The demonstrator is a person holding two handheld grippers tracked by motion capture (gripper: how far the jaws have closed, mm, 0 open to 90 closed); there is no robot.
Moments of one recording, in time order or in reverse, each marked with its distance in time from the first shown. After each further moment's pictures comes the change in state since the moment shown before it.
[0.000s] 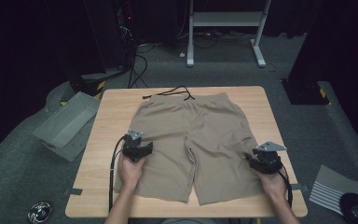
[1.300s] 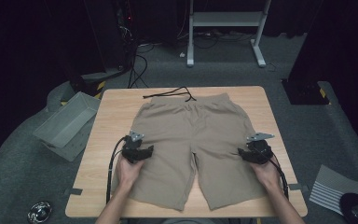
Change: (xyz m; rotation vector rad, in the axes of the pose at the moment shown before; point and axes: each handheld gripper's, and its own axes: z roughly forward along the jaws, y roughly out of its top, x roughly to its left) left arm -0.006 0.005 -0.011 0.038 -0.075 0.073; right arm -0.004 0.022 0.038 0.090 0.035 -0.042
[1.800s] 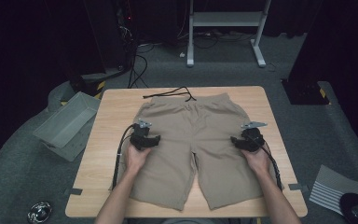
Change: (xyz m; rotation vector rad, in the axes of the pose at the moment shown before) left arm 0.012 0.031 0.044 -0.019 -0.052 0.006; right arm -0.019 0.029 0.043 -0.051 0.022 0.061
